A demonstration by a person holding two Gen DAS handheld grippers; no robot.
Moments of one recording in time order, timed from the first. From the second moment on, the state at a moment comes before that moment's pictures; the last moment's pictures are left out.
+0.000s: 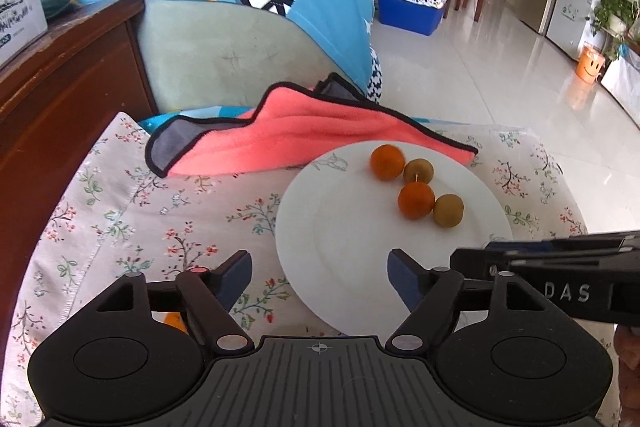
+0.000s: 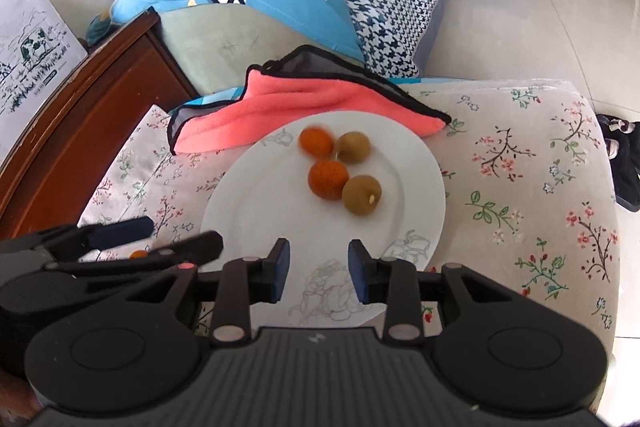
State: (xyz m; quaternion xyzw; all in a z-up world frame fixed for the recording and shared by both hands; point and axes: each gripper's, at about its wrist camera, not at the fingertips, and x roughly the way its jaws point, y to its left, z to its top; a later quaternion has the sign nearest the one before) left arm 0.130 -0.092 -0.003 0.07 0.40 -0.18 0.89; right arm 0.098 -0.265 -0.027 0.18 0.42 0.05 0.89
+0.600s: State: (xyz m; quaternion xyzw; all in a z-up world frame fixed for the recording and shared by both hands) left arm 0.125 -0.037 0.012 0.06 0.41 -0.16 0.90; right arm 0.089 -0.237 -0.023 0.14 0.43 0.10 0.89
